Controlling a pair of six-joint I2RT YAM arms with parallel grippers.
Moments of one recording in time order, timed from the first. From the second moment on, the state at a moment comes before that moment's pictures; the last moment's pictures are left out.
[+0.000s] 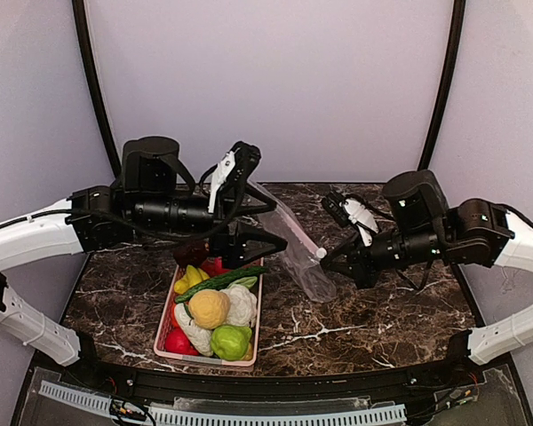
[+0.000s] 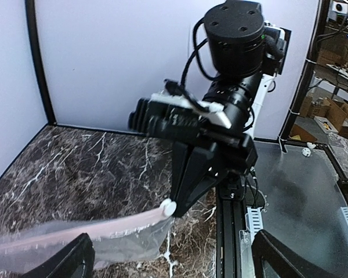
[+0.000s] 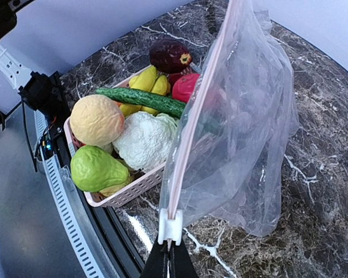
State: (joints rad) left arm -1.04 1.28 1.24 -0.22 0.37 0.02; right arm 1.11 1.10 1.12 -0.65 -0.02 0.23
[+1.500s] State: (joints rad) left arm -1.07 1.59 1.36 -0.11 0.54 0.08; right arm 1.17 1.08 1.17 -0.72 -0.05 0.19
